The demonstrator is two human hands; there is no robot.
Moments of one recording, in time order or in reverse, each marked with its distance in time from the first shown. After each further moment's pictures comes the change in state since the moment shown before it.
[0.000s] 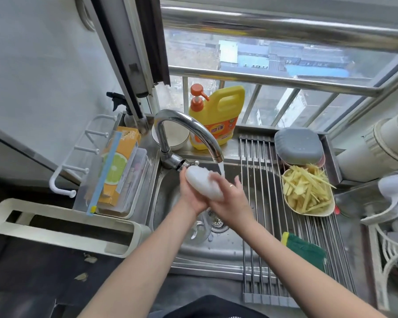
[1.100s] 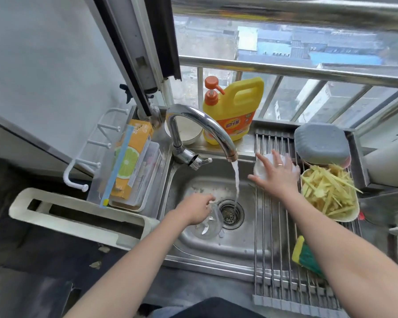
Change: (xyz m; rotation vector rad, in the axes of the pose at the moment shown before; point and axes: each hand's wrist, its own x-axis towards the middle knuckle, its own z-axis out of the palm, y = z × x) left_hand -0.019 0.011 -0.045 2.191 0.038 0.147; right_hand 0.055 0.114 -0.043 -0.649 -0.388 0.443
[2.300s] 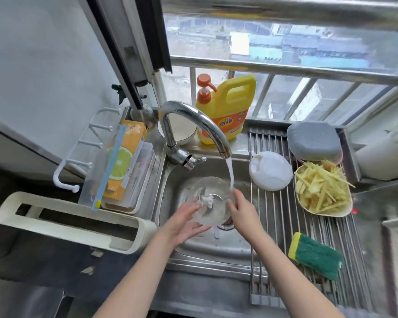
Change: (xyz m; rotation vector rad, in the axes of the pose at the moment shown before) left_hand -0.021 -0.026 0.040 -1.746 -0.106 -0.315; right_hand -0.095 -0.080 0.042 0.734 -0.057 0.095
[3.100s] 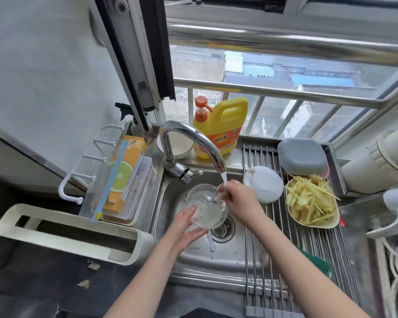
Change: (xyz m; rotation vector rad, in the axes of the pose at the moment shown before) left_hand -0.009 0.008 0.031 -0.149 0.144 0.086; right_hand 0.019 -0.050 -0.049 -0.251 0.041 -0.396
